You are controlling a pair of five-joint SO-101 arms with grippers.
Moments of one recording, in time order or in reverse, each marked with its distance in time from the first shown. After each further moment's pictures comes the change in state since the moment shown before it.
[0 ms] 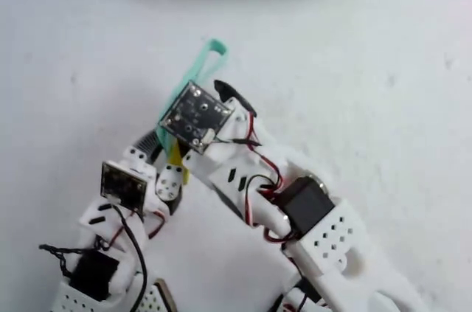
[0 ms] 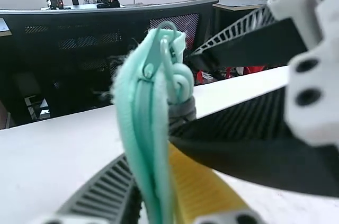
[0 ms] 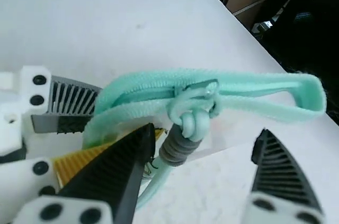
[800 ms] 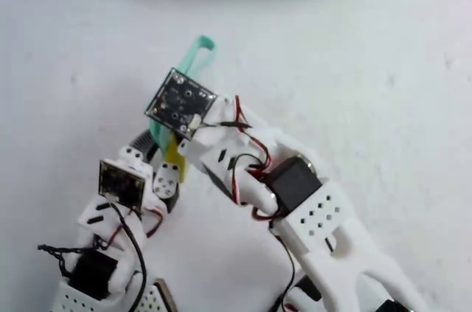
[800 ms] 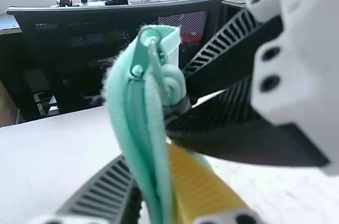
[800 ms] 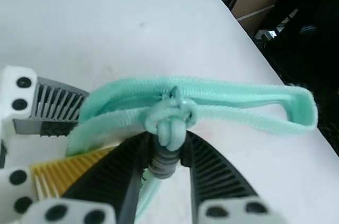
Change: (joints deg) left arm -0.5 0.0 0.4 0.0 -0.2; right arm 0.2 8.3 -8.6 2.1 7.3
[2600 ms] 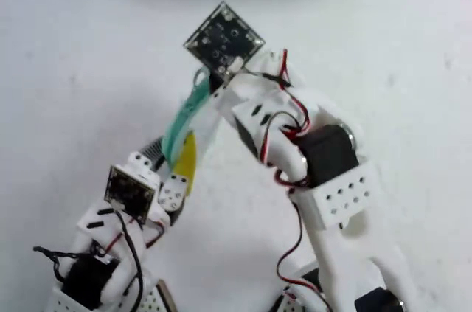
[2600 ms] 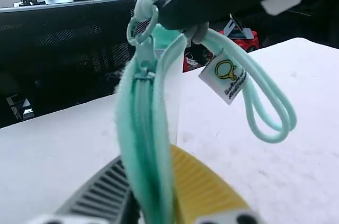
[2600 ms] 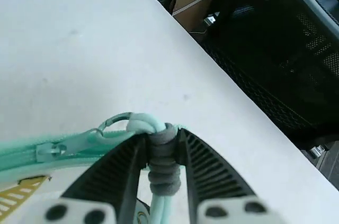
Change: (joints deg) left arm 4.7 0.1 -5.7 8.4 -2.0; right arm 17.4 8.3 -21.0 9.4 0.4
